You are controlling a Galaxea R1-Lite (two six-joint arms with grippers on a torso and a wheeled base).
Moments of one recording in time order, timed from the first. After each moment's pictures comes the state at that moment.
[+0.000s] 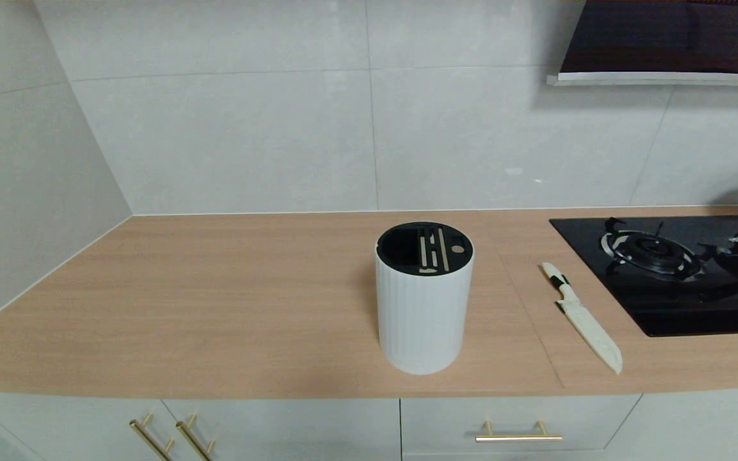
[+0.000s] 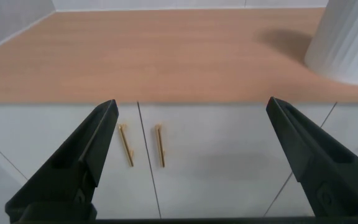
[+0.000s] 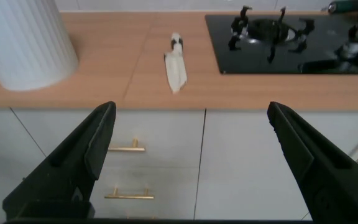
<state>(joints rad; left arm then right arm) 0.01 0.00 0.00 0.00 0.01 0.00 0.00 0.00 0.00 0.00 0.00 -0.01</state>
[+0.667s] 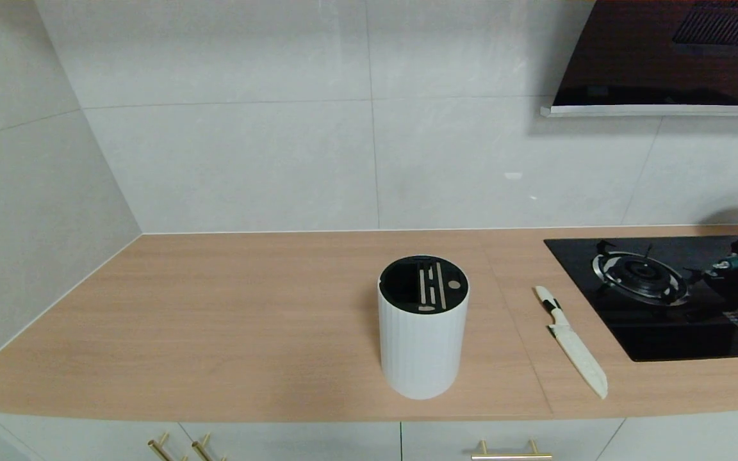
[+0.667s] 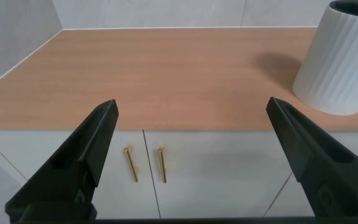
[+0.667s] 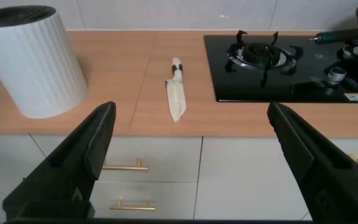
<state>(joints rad) 0.01 0.00 0.00 0.00 0.01 0.00 0.00 0.00 0.00 0.00 0.00 -0.01</state>
